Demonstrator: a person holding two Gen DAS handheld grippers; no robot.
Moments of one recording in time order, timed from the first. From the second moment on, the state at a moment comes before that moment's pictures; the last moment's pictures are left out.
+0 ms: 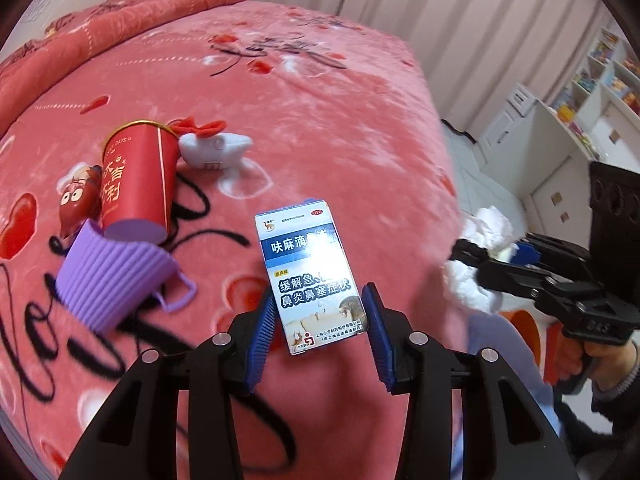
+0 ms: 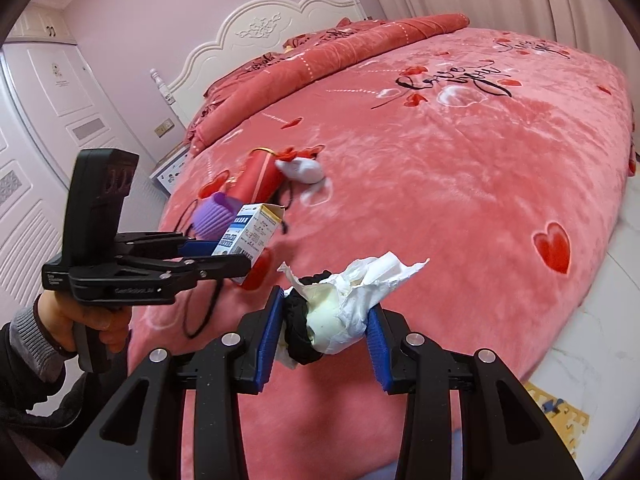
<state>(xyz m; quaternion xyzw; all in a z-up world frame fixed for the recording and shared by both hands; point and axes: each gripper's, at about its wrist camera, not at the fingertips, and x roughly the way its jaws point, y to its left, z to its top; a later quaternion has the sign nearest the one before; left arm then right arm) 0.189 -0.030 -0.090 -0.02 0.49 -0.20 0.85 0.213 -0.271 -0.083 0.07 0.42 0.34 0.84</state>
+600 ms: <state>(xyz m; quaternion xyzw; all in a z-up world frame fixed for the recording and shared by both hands) 0.076 -0.071 -0.063 0.04 0.47 -0.28 0.84 0.085 -0.296 -0.050 0.08 0.40 0.32 0.86</state>
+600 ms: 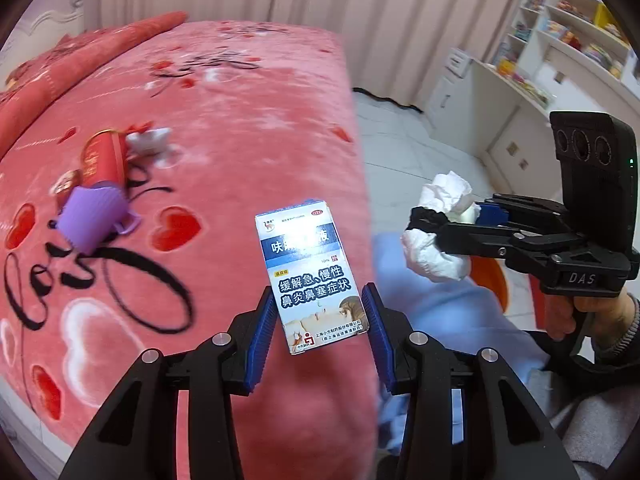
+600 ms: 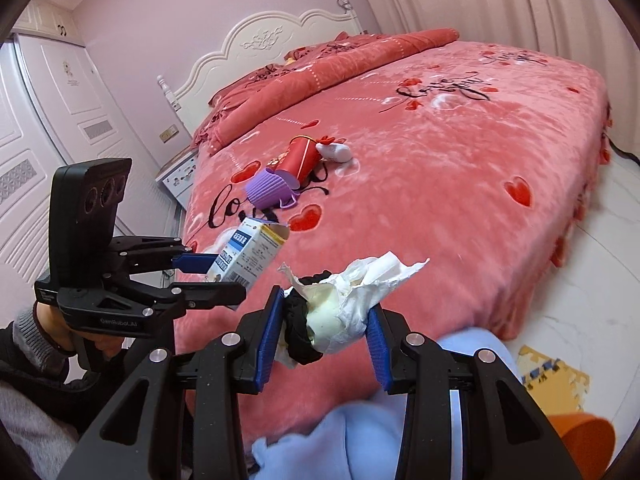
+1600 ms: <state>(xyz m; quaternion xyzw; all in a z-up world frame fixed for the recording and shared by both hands) 0.060 -0.388 -0.103 0.21 0.44 -0.53 0.69 -0.053 -0.601 -0.085 0.21 0.38 0.02 0.90</state>
